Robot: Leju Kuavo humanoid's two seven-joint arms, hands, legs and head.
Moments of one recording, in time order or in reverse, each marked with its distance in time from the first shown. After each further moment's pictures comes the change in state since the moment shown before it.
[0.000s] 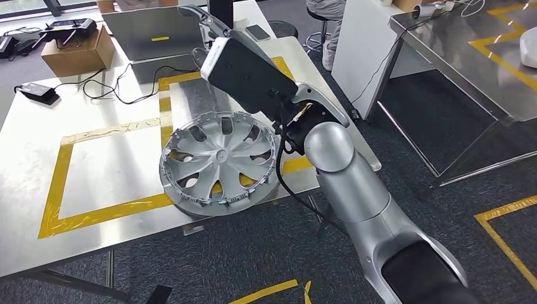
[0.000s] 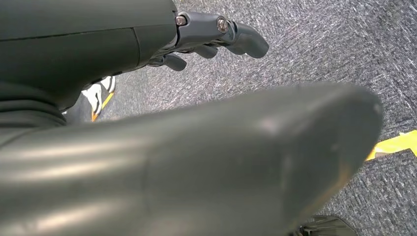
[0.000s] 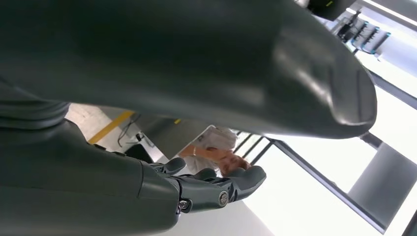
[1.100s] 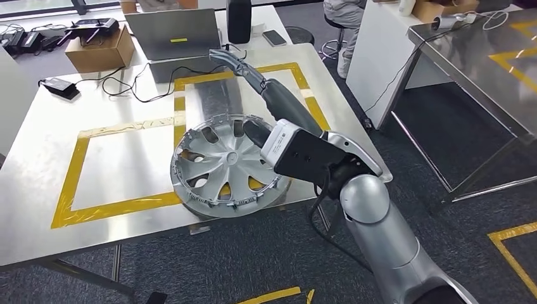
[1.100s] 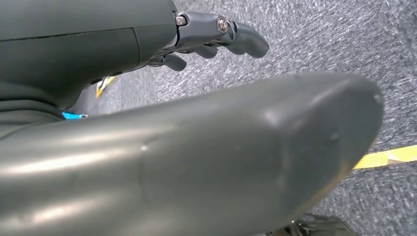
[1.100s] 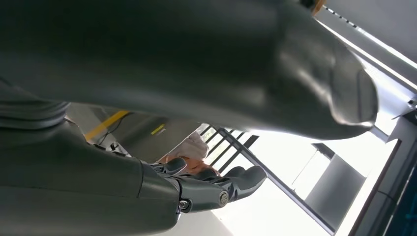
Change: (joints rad) left arm 0.025 -0.008 0.042 -0.001 0.001 0.029 -0.008; right arm 0.229 -0.131 -0.001 -0.287 -0.007 0.027 -0.080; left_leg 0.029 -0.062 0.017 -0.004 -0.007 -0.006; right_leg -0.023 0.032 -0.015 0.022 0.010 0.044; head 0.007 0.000
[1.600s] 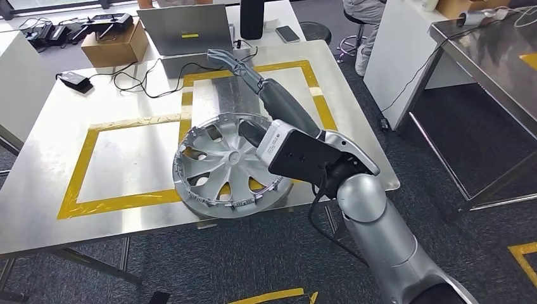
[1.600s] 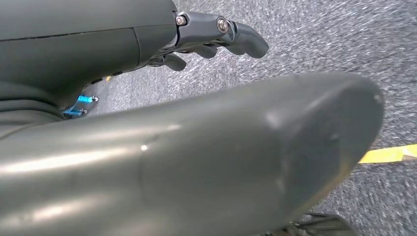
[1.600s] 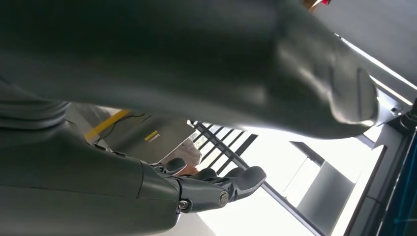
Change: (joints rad) left arm -0.004 -0.001 0.001 0.000 -0.011 0.000 0.000; right arm 0.002 0.002 0.000 0.000 0.018 -0.005 -0.001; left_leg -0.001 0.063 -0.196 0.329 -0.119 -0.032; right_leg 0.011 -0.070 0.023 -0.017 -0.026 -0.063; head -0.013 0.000
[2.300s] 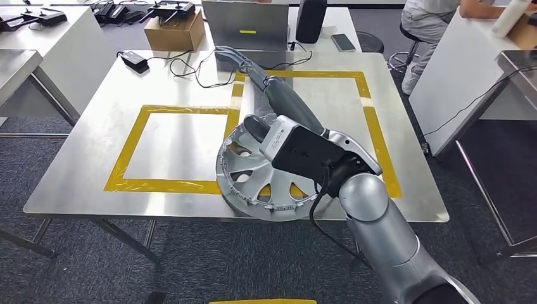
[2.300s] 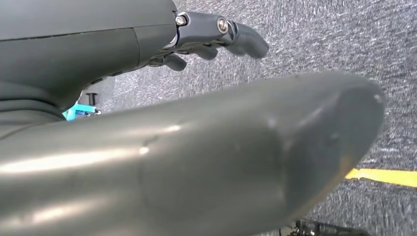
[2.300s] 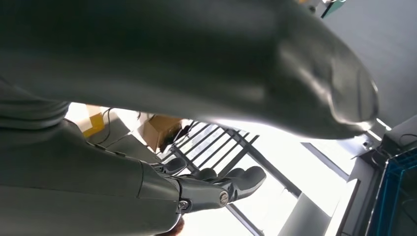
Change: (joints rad) left arm 0.004 0.004 0.015 -0.002 0.005 0.003 0.012; right arm -0.006 -0.002 0.000 0.016 0.003 -0.020 -0.001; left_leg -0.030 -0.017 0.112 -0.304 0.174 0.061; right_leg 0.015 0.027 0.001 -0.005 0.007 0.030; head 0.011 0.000
